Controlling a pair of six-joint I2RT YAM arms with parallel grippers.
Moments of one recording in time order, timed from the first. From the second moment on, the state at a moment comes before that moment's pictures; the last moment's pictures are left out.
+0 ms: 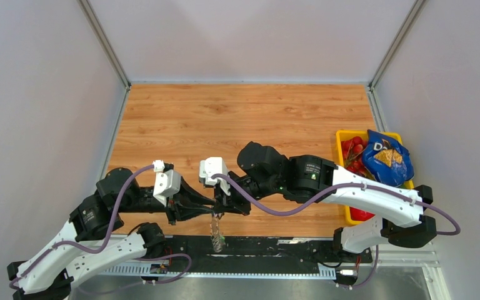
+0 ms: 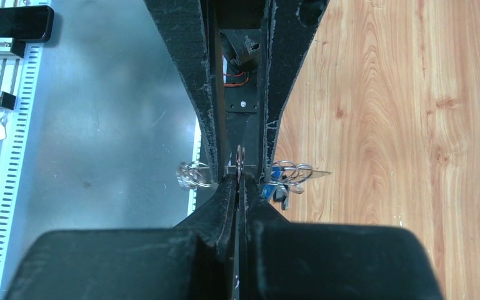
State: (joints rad) left arm -0.97 0.49 0.93 -0.54 0.55 -0.06; right arm 1.34 1.39 1.63 -0.79 -0.31 -0.07
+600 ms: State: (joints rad) left arm -0.97 0.49 0.94 -0.56 0.54 -0.05; right arm 1.34 1.39 1.64 -0.80 -0.30 -0.07
